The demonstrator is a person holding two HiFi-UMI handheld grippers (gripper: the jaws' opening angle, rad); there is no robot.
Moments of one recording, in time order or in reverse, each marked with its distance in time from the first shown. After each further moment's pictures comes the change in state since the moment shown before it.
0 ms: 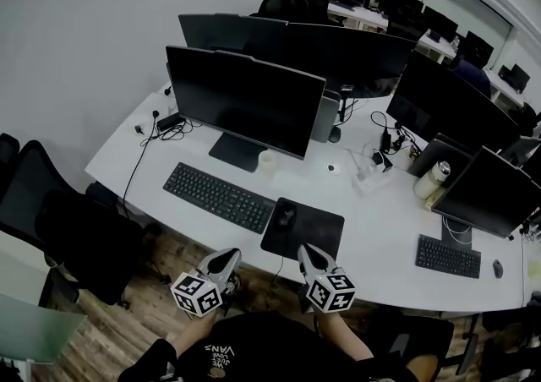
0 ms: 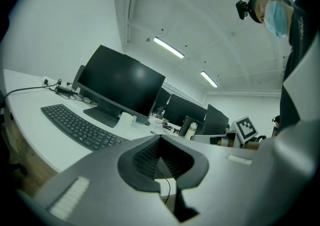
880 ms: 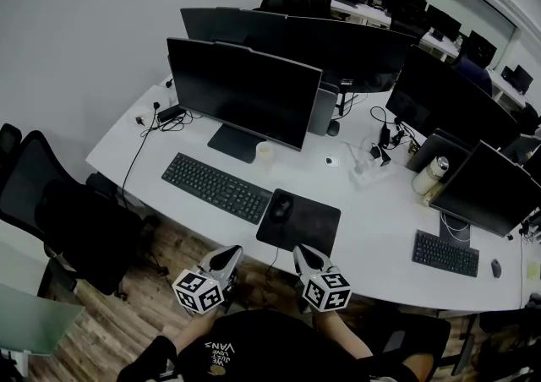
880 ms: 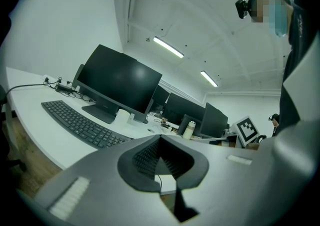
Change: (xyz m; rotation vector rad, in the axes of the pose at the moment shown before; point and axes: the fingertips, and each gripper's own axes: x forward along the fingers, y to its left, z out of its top) left arm -0.002 -0.025 -0.017 -0.006 0.000 0.008; right arm -0.019 0.001 -0.023 -0.036 0.073 0.030
